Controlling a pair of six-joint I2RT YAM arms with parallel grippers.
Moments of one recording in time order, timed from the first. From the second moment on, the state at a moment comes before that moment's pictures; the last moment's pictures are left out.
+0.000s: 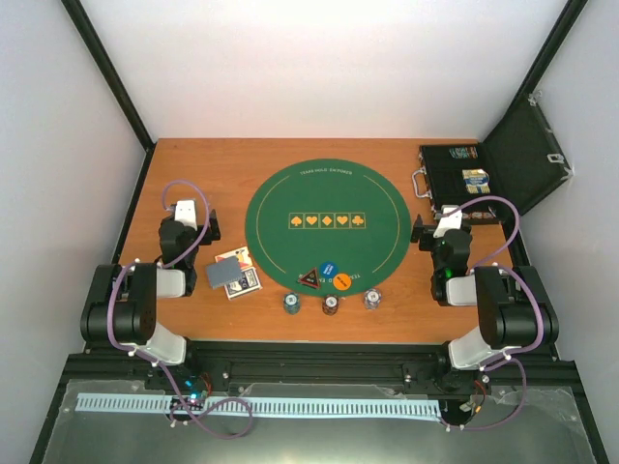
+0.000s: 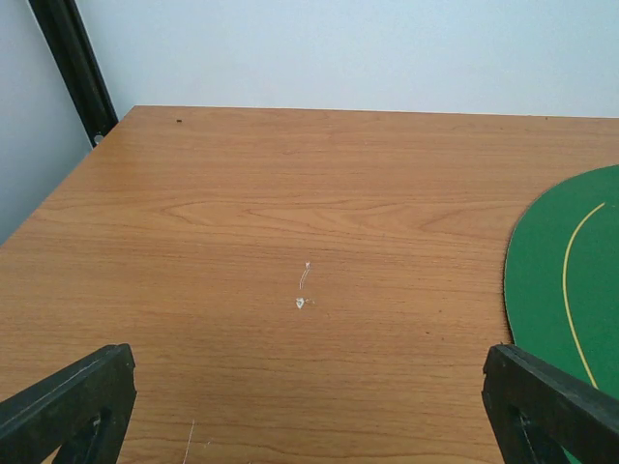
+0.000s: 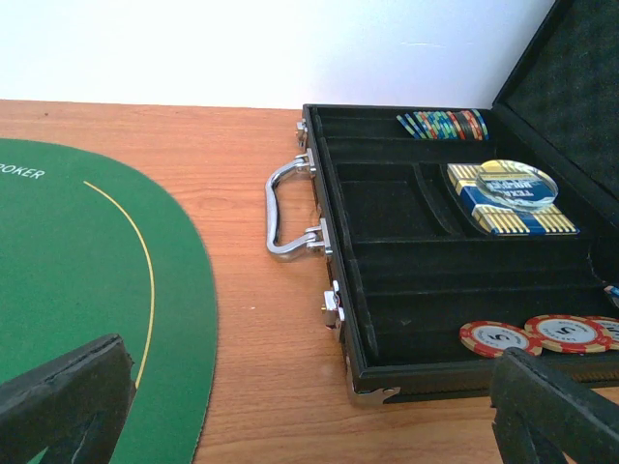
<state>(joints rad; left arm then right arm) 0.05 1.52 0.37 0.89 0.00 -0.03 0.01 1.53 0.31 0.98 0.09 -0.04</state>
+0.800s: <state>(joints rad) 0.10 1.49 0.81 0.30 0.14 0.01 0.01 1.48 0.35 0.84 0.19 0.02</state>
